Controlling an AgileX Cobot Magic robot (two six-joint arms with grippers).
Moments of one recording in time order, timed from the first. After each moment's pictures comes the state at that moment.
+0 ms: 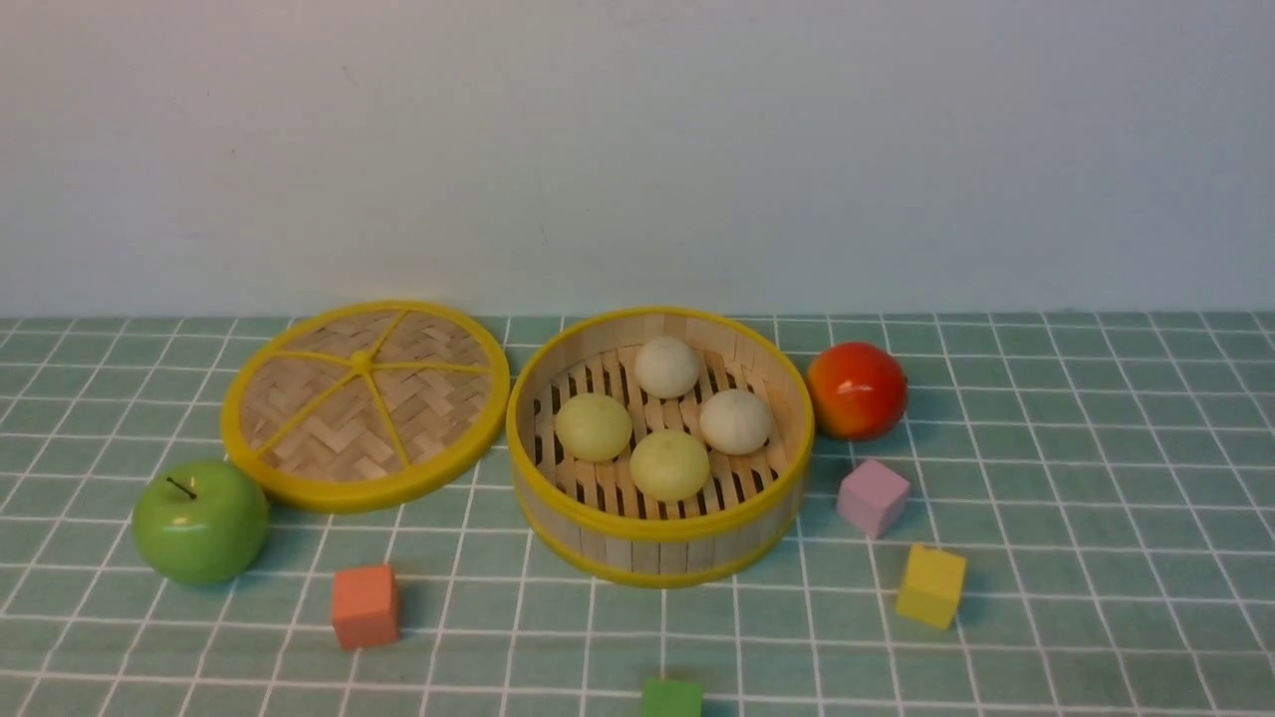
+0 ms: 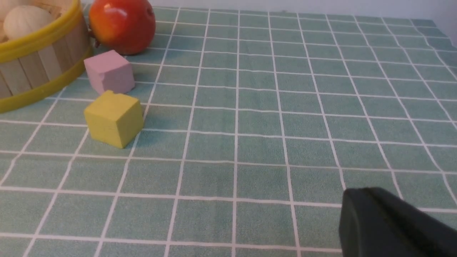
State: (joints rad) right arm -0.02 -0.01 0.01 -0.05 0.38 0.05; left arm -0.02 -0.01 0.03 0.27 0.40 -0.43
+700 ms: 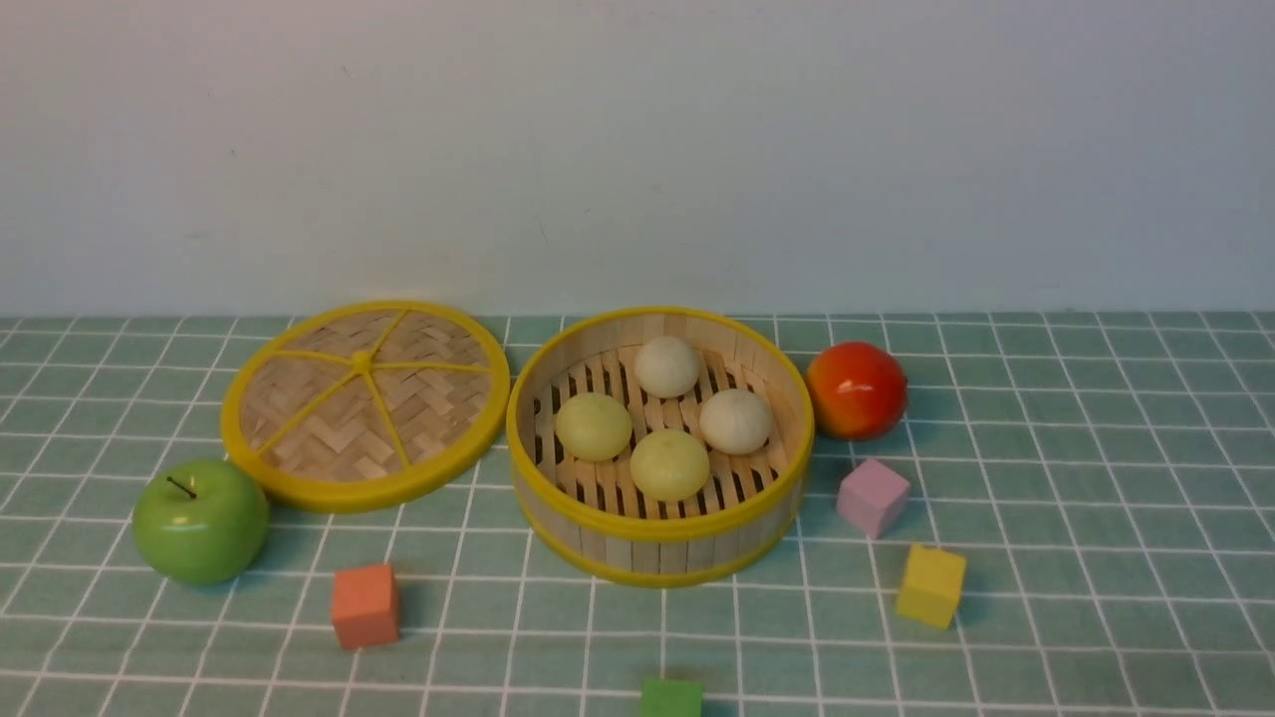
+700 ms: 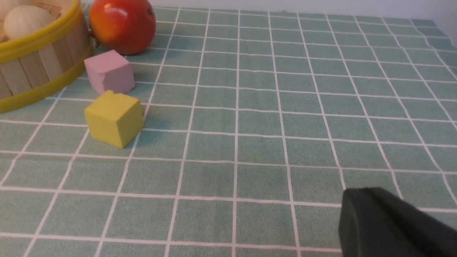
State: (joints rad) right arm -0.02 -0.01 0.01 -0.05 0.38 0.05; left arm -0.02 -0.01 0.03 0.27 0.40 -0.43
